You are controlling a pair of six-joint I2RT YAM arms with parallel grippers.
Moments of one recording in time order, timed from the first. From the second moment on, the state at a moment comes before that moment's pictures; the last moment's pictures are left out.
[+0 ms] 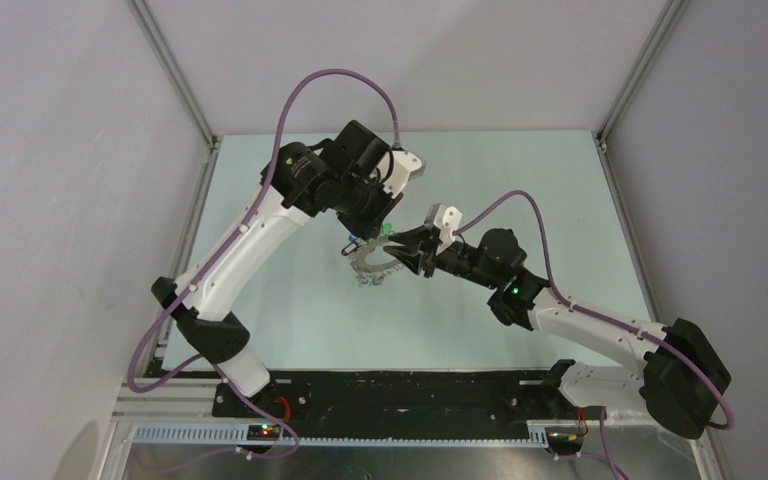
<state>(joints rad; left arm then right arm) -0.80 1.65 2.07 -1.42 0.06 0.05 0.83 1.18 0.68 0.62 -0.37 -0.05</state>
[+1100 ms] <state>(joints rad) -0.78 1.65 2.07 -1.42 0.09 0.02 0.84 1.24 0.72 0.67 -0.32 -0.01</state>
